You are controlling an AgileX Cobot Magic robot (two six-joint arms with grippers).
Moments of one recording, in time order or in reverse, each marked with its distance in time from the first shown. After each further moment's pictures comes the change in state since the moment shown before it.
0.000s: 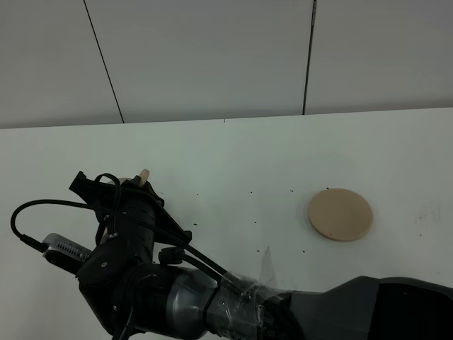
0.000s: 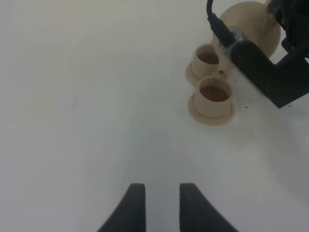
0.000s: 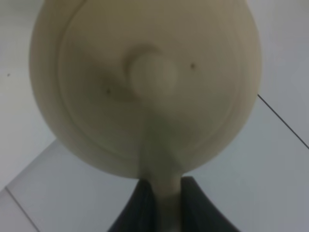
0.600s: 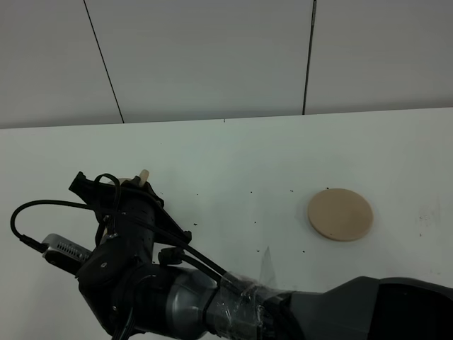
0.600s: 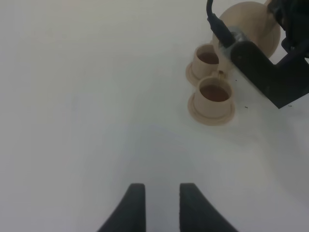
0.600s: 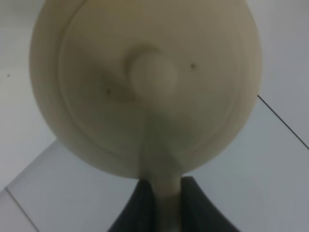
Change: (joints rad) left arm 0.000 0.000 0.000 0.000 0.000 0.000; right arm 0.001 0.000 0.000 0.002 -0.001 -0.001
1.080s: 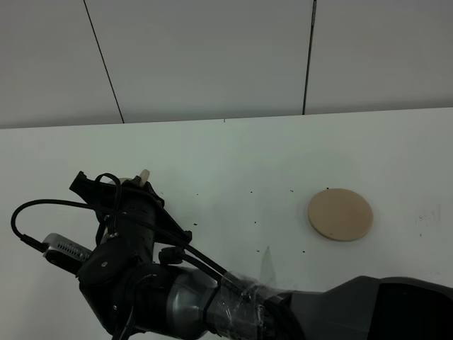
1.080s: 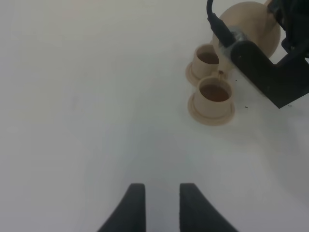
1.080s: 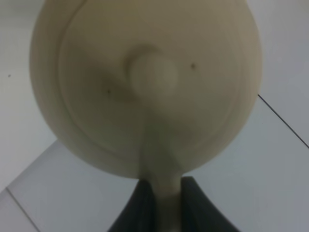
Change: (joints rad) left arm 0.000 0.000 0.000 0.000 0.000 0.000; right arm -0.001 0.000 0.000 0.001 0.000 0.000
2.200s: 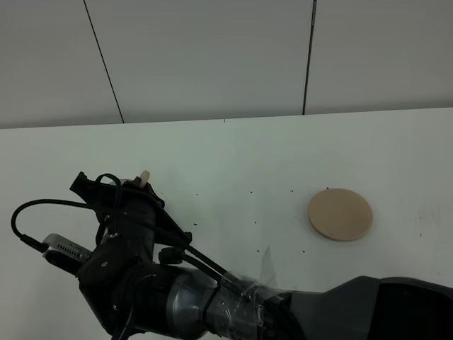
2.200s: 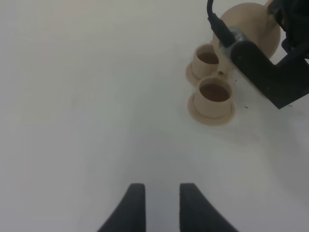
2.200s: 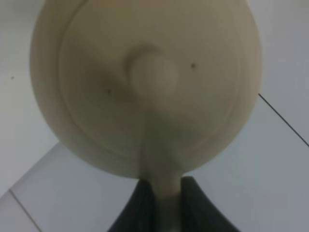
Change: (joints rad) left arm 0.000 0.000 0.000 0.000 0.000 0.000; right arm 0.000 0.000 0.000 0.013 -0.002 0.001
